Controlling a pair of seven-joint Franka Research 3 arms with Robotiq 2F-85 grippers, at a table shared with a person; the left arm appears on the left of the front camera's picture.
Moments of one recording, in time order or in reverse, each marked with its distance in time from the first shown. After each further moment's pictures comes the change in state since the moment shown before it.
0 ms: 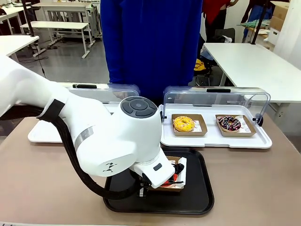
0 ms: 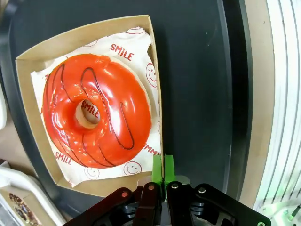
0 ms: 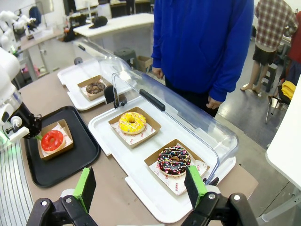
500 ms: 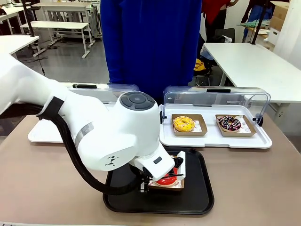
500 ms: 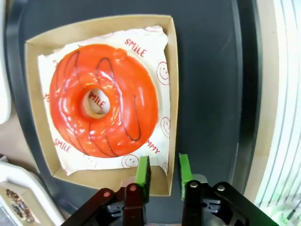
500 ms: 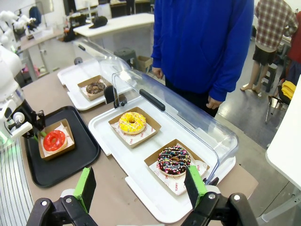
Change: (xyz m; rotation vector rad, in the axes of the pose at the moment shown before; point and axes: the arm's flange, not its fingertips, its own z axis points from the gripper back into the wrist) left arm -0.005 0.012 0.007 -0.016 -0.025 0.051; right arm 0.000 0.000 0.000 0.000 0.000 0.000
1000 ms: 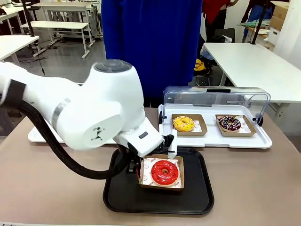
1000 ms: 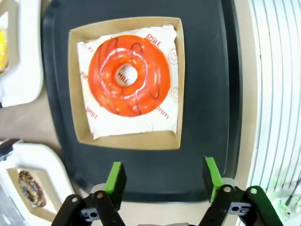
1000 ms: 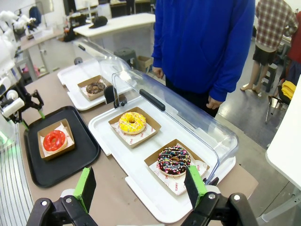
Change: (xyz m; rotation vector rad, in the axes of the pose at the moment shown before) left arm -0.028 0.016 0.063 -0.006 -0.065 -0.008; right arm 0.000 0.000 0.000 0.000 0.000 0.000
